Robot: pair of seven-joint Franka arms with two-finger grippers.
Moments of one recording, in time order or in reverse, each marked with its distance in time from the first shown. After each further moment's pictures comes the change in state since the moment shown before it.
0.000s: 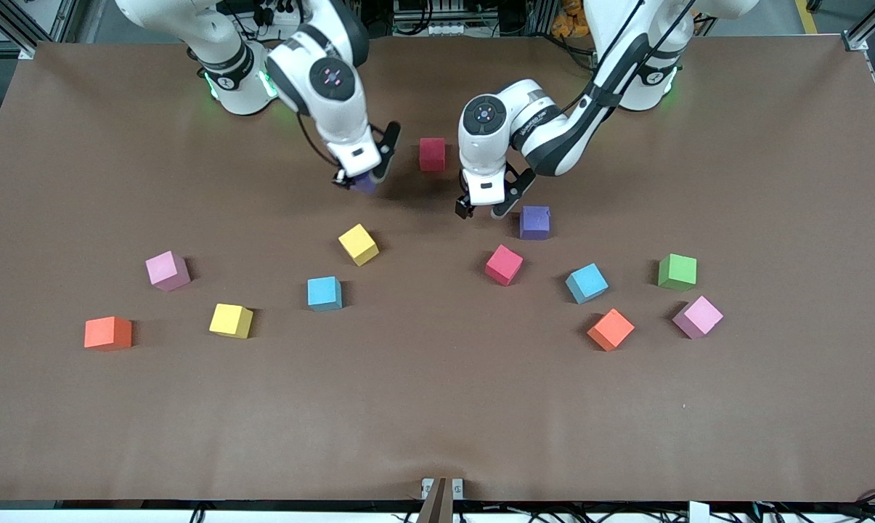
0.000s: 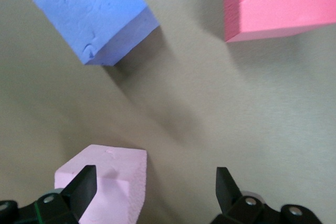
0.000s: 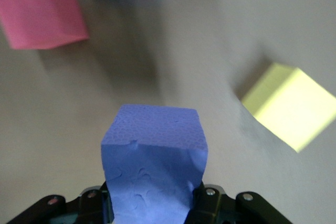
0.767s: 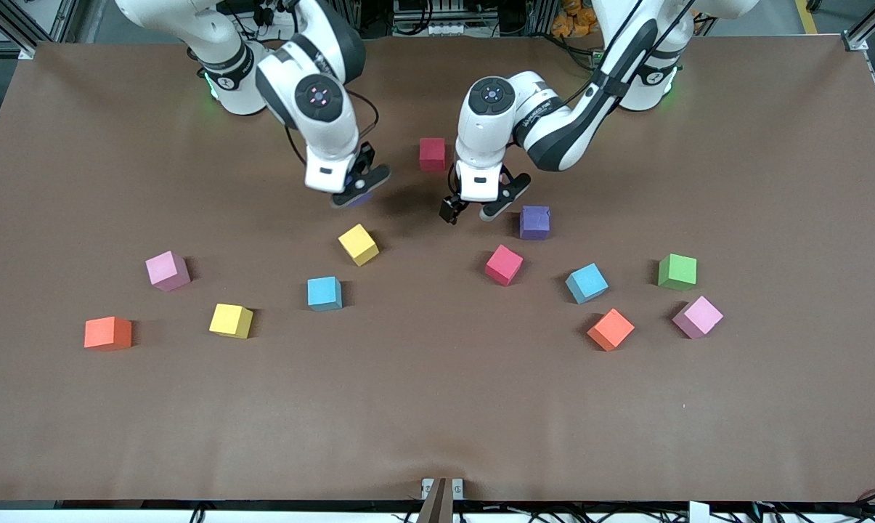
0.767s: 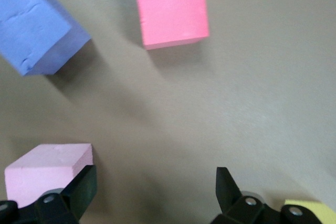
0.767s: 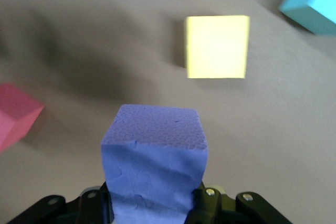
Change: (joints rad) left arm 0.001 -0.050 0.009 0.035 0.027 0.092 0.022; right arm -0.002 0.030 -0.102 0.109 0.027 -0.132 0.486
